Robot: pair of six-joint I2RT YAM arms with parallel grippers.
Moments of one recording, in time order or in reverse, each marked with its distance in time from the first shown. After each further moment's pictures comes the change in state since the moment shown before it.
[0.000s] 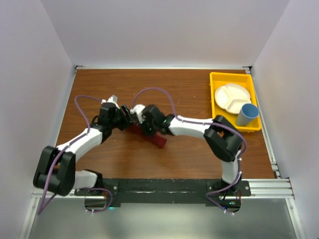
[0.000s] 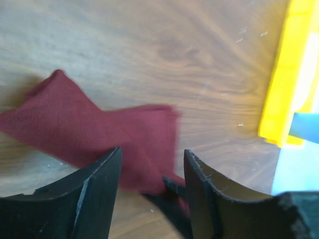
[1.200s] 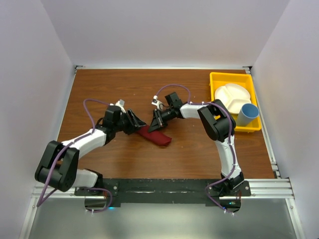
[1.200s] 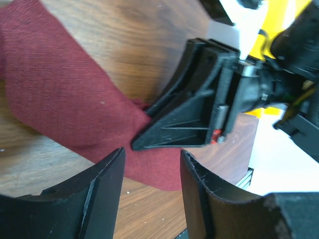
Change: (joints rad) left arm -0.052 -0.006 -0.032 0.053 0.100 -0.075; right arm -0.416 0.292 0.106 0.055 -1.062 0.410
